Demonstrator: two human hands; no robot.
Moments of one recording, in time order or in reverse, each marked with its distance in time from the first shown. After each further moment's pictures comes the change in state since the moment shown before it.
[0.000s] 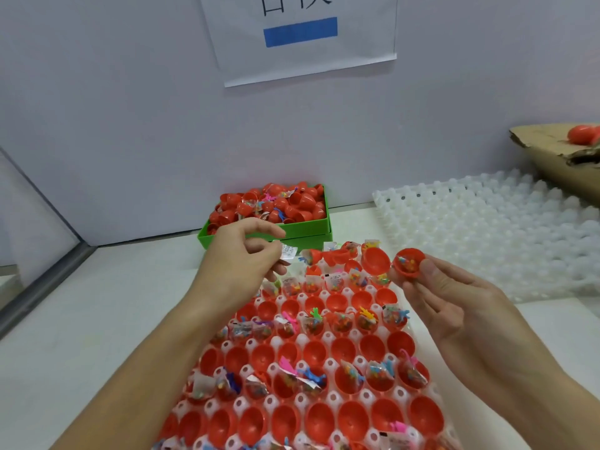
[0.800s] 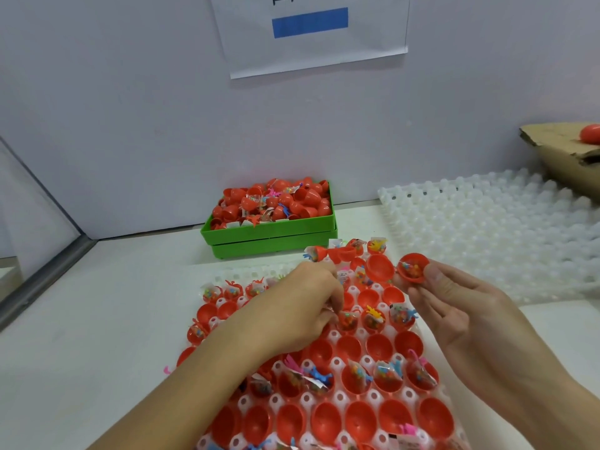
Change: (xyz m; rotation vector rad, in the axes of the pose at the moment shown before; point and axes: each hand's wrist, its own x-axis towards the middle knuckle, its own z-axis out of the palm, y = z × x) left_hand -0.011 -0.003 0.038 0.714 -0.542 0.414; right_hand 0.003 0.008 -0.003 -0.040 0.000 0.019
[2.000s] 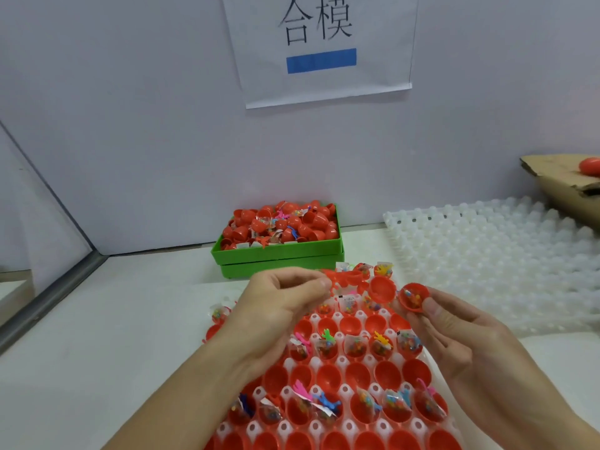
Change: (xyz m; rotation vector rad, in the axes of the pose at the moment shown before) left_hand -0.018 -0.003 -0.015 -1.447 0.409 -0.416; right_hand -0.002 0.000 0.007 0.039 0.042 0.034
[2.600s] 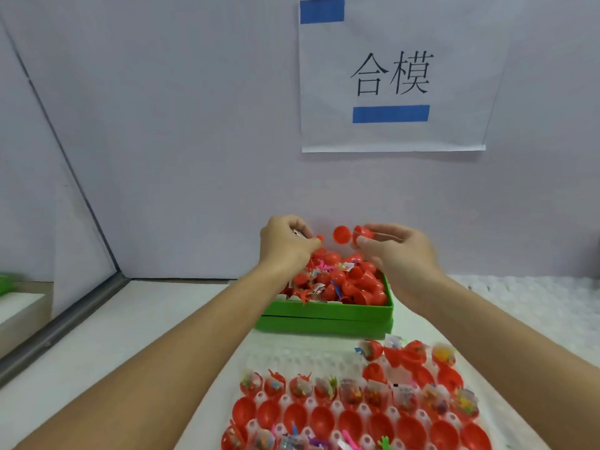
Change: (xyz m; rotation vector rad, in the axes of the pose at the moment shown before) left_hand 0.154 0.070 -0.061 0.667 0.491 0.309; right_hand 0.175 -0.006 0.155 -0.531 -0.039 -0.257
